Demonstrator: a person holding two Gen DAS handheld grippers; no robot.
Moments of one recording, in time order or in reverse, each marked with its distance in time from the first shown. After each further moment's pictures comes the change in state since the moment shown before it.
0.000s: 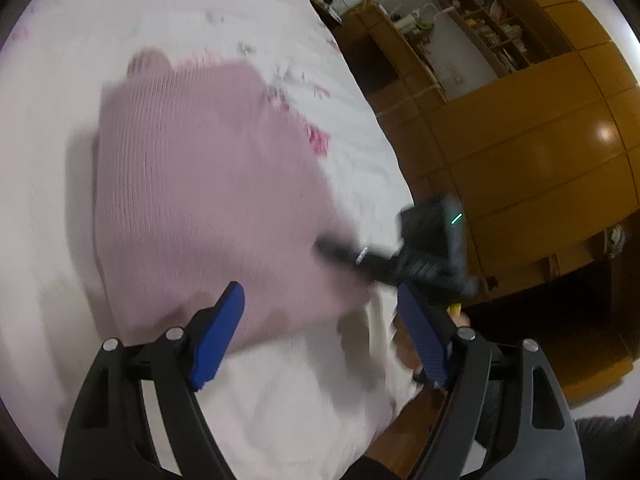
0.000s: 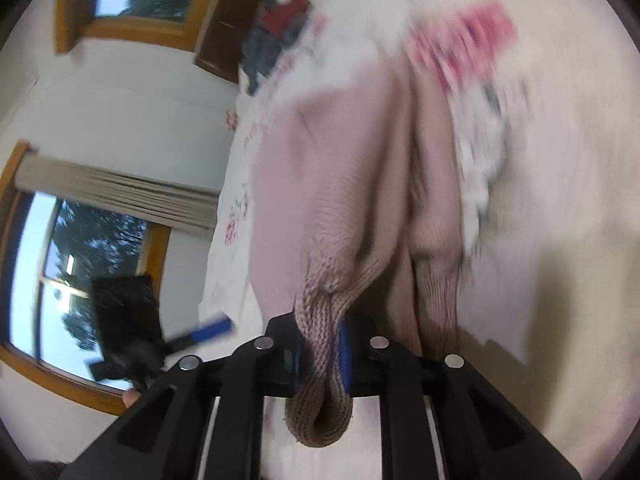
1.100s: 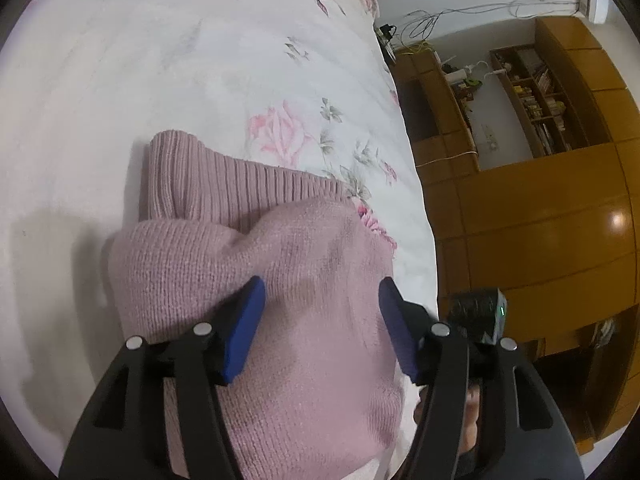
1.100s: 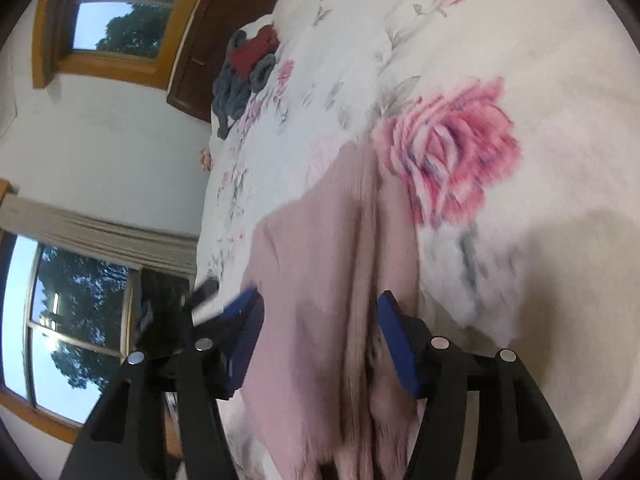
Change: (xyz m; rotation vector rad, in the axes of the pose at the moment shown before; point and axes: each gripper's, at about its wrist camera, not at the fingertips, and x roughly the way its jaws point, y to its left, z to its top) left arm 0.029 0.091 0.134 -0.219 -0.122 -0.023; right arm 0.016 -0.036 0.095 0.112 -0.074 -0.063
